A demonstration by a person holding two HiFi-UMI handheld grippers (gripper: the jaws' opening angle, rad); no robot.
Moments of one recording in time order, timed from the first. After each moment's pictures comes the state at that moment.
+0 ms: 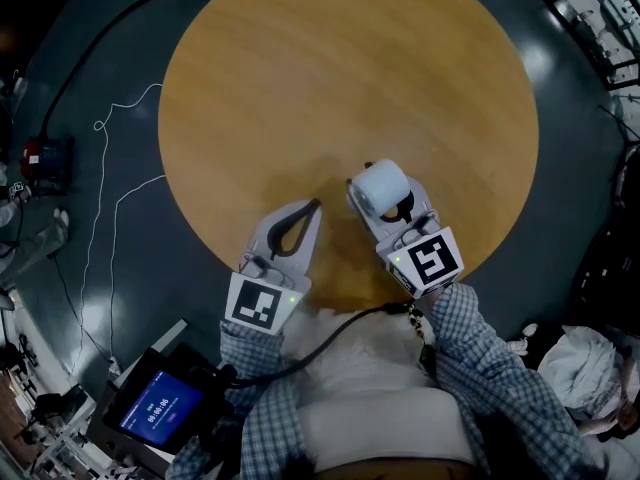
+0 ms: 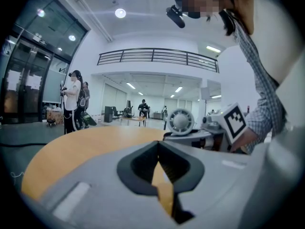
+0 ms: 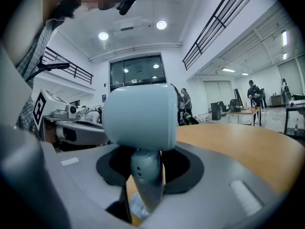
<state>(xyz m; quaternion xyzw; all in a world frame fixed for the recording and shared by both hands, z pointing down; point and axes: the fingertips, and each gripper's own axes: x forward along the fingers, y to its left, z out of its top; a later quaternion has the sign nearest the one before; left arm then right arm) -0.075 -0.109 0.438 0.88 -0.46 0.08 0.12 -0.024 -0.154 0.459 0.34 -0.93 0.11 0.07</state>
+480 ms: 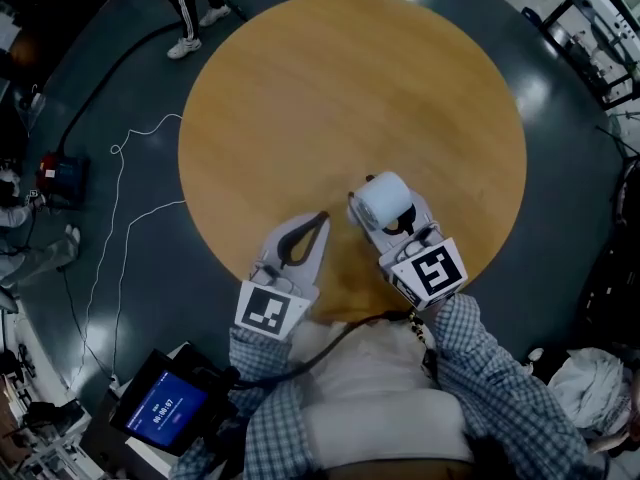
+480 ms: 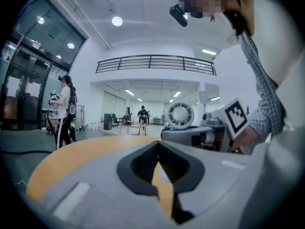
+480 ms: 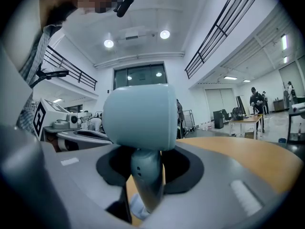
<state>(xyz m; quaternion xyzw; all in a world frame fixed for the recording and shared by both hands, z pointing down) -0.049 -0.070 0.353 0.88 -0.46 0.05 0.07 -0.007 -0.116 0.353 0.33 -0.94 0.06 0.01</state>
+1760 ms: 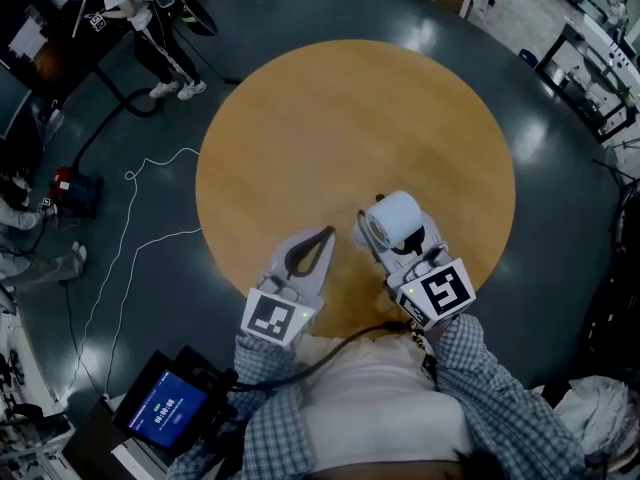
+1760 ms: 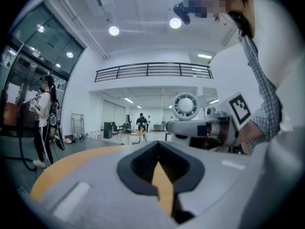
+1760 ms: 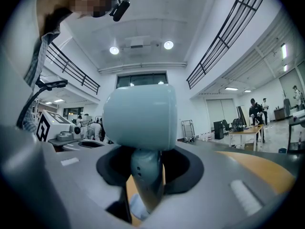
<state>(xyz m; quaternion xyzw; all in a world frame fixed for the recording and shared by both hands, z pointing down) -0.049 -0.090 0.336 0.88 -0.46 0.02 0.03 0.001 -0.127 0.312 0.34 -0.94 0.03 -0.02</state>
